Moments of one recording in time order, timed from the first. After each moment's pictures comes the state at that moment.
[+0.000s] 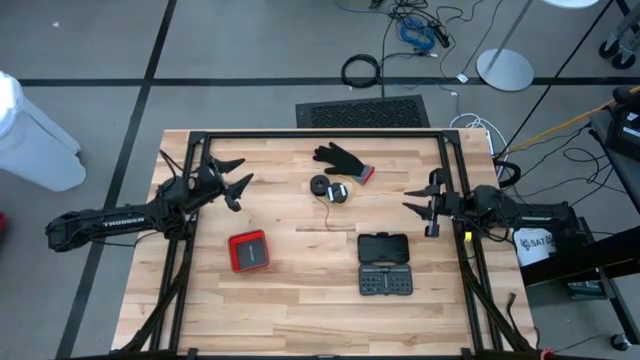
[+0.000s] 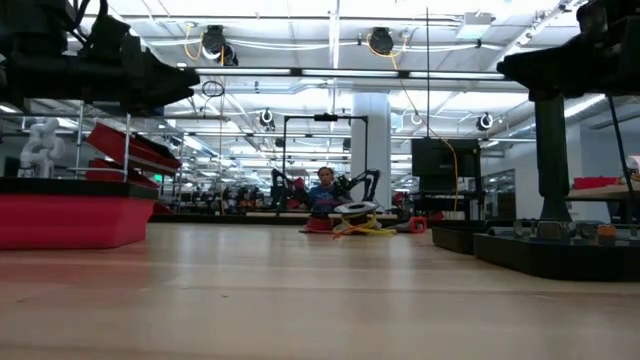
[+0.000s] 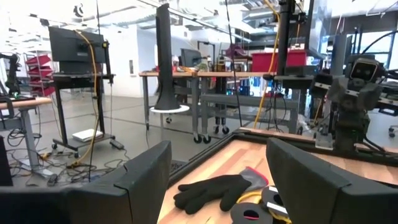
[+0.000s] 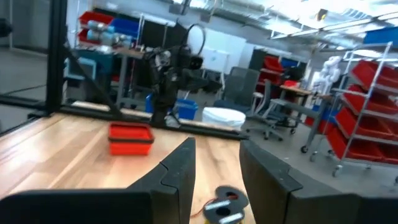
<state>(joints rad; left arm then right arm) 0.35 0.45 0.01 0.61 -0.15 0.04 -0.03 0.00 0.04 0.10 0.10 -0.22</state>
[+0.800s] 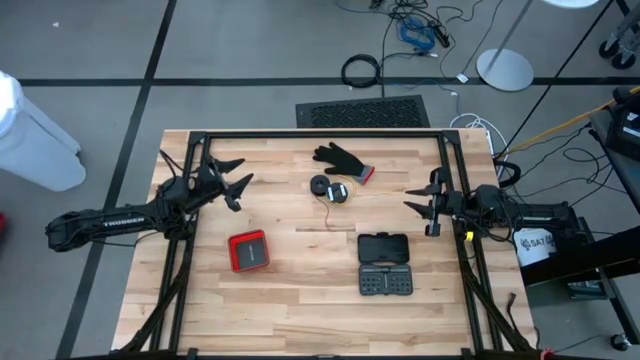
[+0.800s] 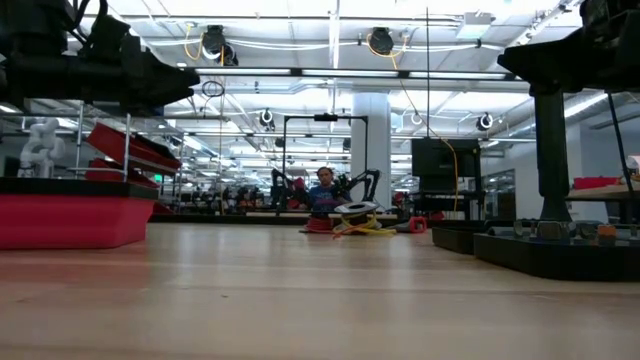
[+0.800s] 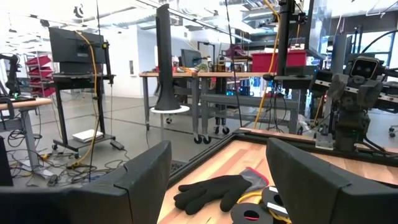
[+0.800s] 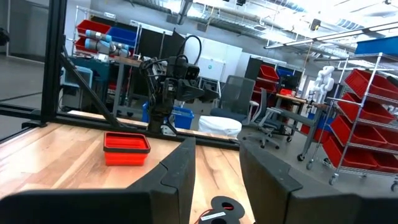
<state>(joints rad) 0.35 0.45 0.01 0.61 -0.15 0.04 -0.03 0.00 0.04 0.15 0.11 -0.23</state>
